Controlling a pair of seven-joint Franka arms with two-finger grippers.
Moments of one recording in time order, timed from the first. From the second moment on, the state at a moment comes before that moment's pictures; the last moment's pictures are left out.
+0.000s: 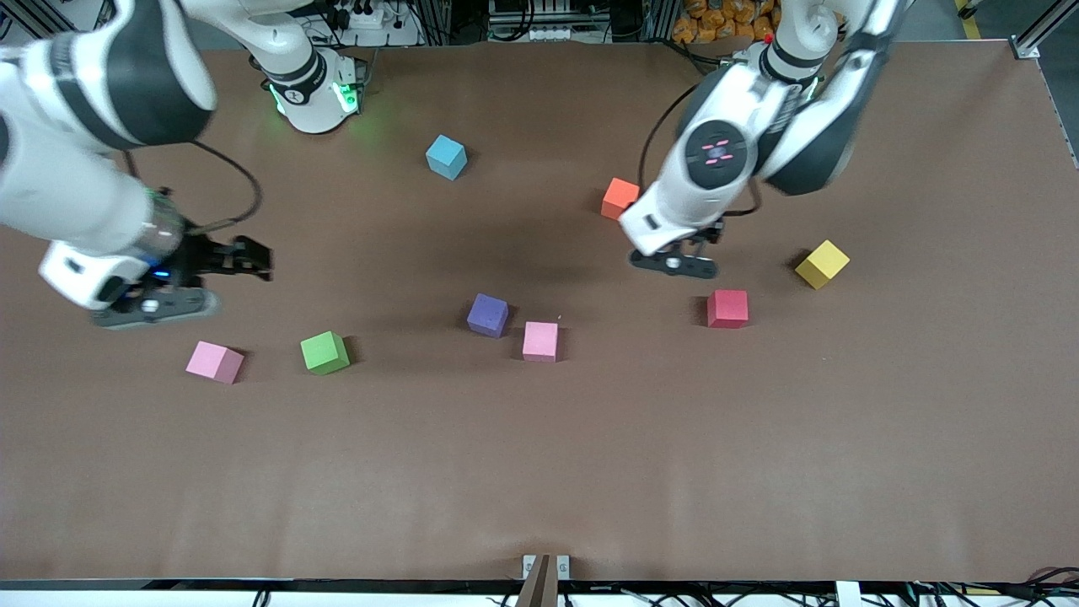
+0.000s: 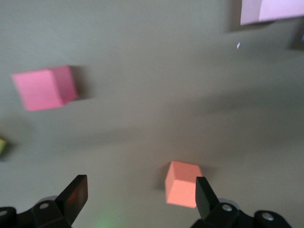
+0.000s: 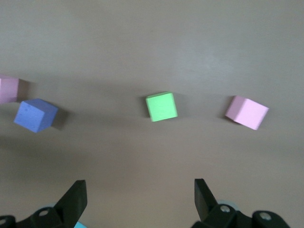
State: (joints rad) left arm -0.63 0.25 -0.01 -1.89 -0.09 1.91 -0.42; right arm 0.20 0.20 0.03 -1.56 0.03 1.67 0.06
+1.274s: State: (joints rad) left arm -0.68 0.34 -0.16 -2.13 -0.17 2.07 -0.30; right arm 0.57 0.52 0.03 -1.66 0.08 2.17 0.75
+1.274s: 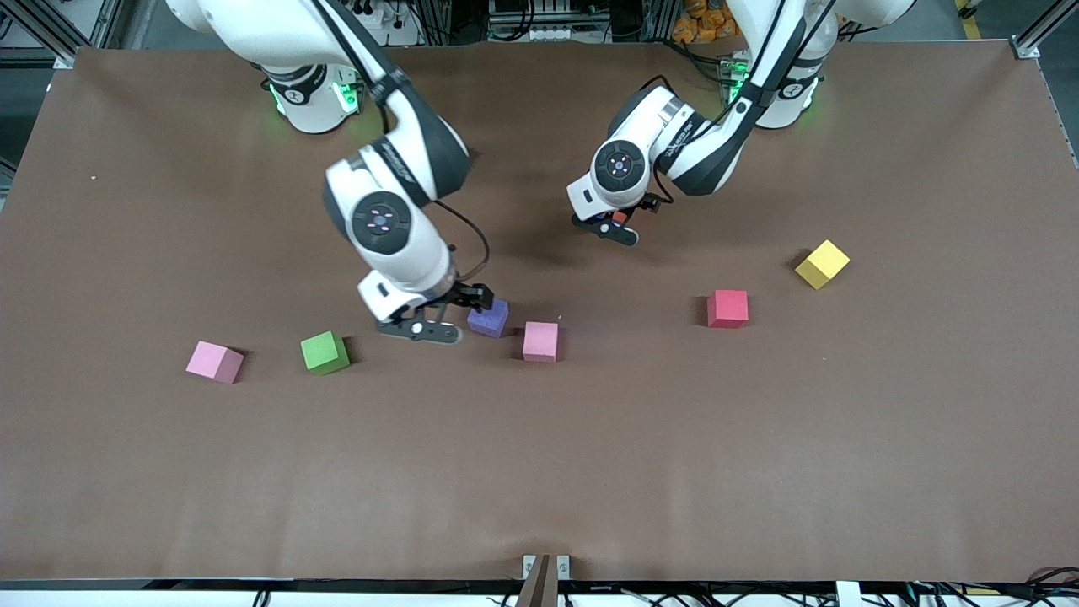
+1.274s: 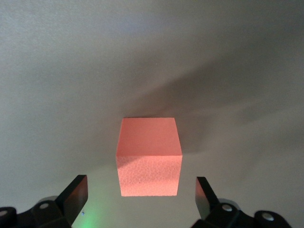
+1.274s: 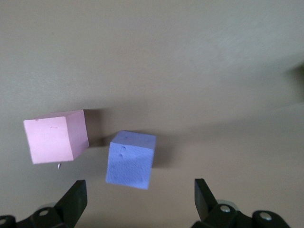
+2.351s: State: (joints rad) left arm -0.68 0.38 -0.18 -2.19 -0.18 2.20 -0.30; right arm 0.60 0.66 0.03 -1.67 0.08 2.31 0.92
